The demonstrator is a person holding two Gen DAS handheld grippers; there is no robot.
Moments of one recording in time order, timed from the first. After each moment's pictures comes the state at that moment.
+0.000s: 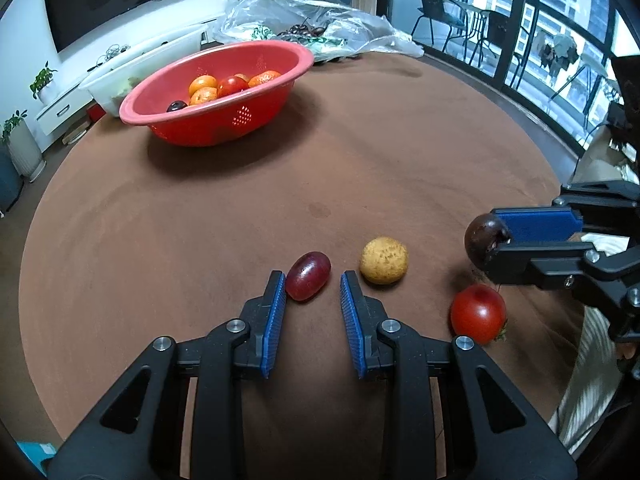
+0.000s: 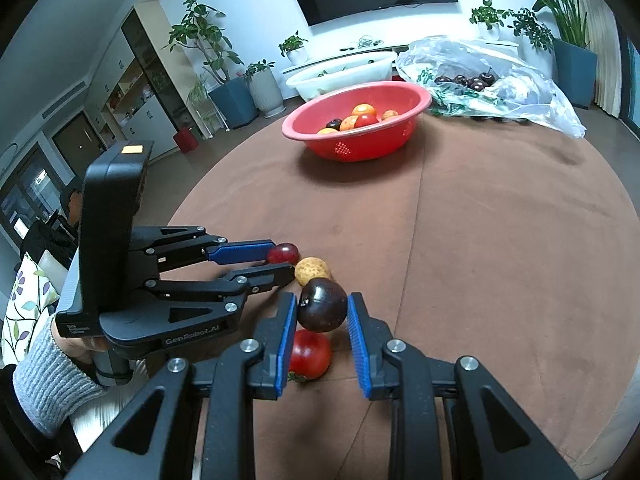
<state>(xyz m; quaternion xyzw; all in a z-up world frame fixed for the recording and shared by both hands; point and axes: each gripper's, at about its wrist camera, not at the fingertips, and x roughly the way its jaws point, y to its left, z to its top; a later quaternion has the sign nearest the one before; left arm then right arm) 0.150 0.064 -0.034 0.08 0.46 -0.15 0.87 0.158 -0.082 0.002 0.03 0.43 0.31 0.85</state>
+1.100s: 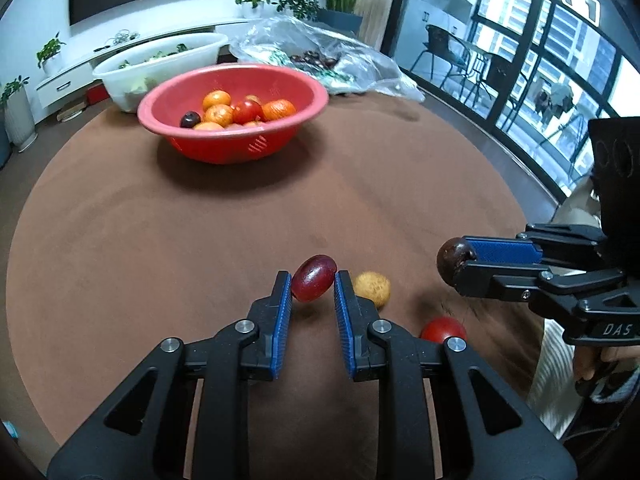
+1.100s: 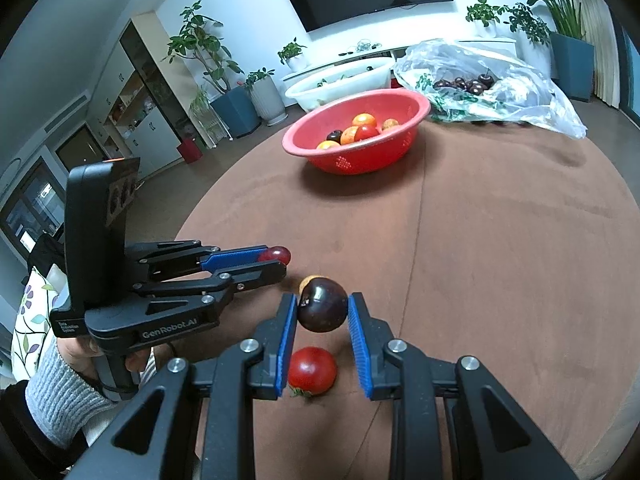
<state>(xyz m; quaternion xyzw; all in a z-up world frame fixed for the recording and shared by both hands) 0.150 0.089 -0.006 -0.01 0.43 -0.16 0.89 0.168 -0.082 0.009 0.04 0.42 0.32 0.85</state>
